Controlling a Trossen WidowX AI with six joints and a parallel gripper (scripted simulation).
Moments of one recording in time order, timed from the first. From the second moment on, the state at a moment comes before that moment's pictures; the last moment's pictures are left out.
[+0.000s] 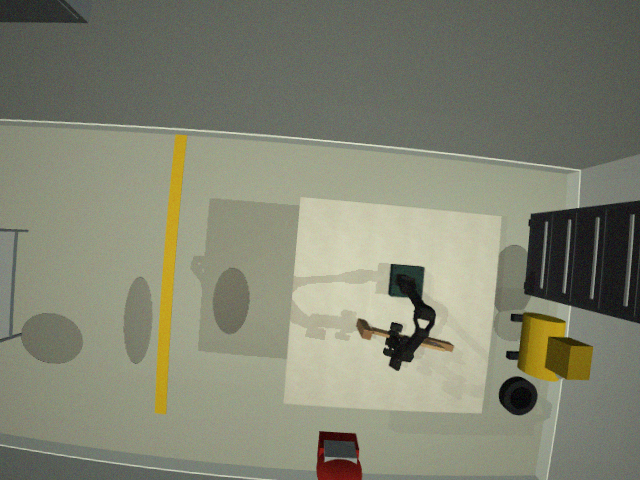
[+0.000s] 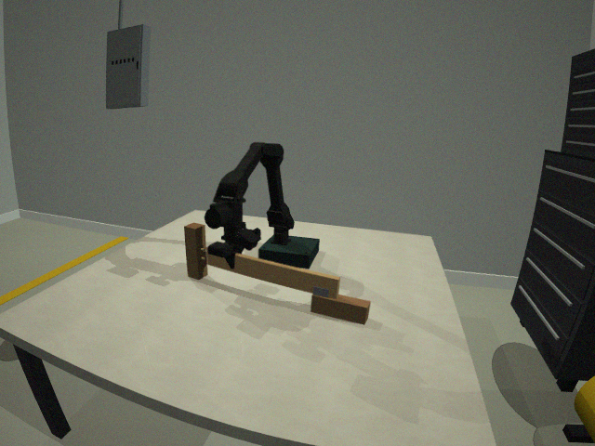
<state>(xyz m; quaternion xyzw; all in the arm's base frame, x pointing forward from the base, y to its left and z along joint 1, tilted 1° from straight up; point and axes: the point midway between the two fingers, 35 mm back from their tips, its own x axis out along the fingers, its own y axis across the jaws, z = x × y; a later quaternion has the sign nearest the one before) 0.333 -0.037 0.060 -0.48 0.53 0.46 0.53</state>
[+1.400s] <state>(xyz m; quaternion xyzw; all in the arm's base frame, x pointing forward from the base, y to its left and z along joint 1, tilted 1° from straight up) 0.332 -0.050 0.060 -0.48 0.53 0.46 0.53</state>
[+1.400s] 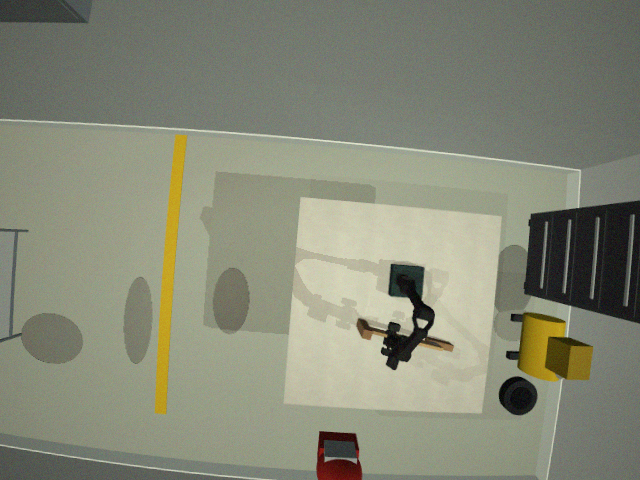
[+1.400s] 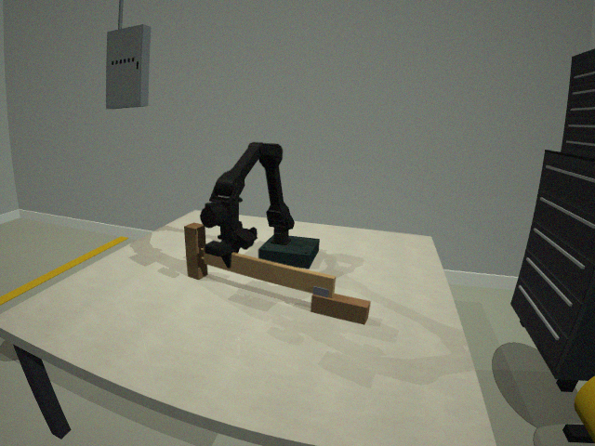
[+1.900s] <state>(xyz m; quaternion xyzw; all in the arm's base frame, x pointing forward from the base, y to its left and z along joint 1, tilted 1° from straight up) 0.331 -0.055 0.060 -0.48 0.53 0.46 0.53</state>
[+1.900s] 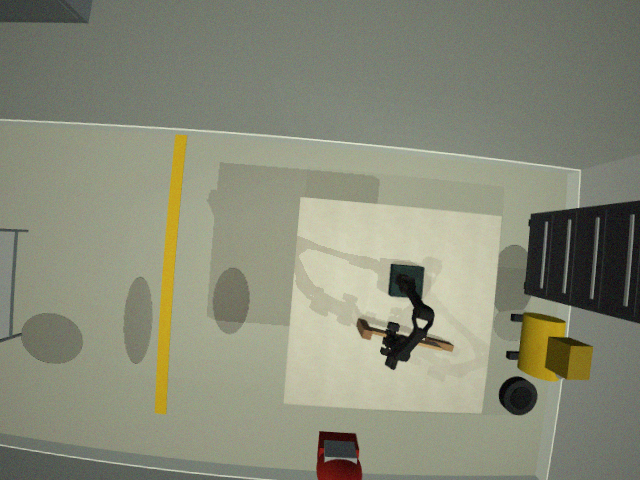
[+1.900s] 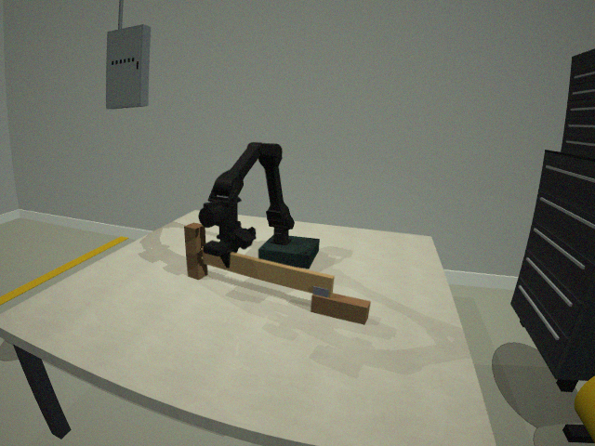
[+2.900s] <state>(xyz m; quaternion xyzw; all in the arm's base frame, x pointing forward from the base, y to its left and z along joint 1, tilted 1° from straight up) 0.330 -0.064 0.060 -0.48 0.53 0.46 0.53</state>
